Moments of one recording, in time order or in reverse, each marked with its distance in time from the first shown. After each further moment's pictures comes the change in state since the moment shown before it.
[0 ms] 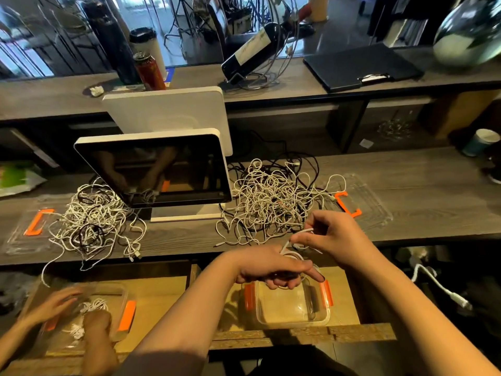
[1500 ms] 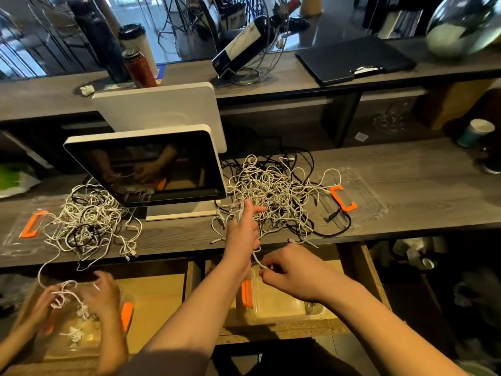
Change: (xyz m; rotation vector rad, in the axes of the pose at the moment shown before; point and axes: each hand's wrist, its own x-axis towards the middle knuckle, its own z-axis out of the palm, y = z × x) left_hand 0.025 -0.015 0.003 -0.525 1.057 0.308; right_hand -0.023 -0.023 0.055 -0.335 -0.423 -0.040
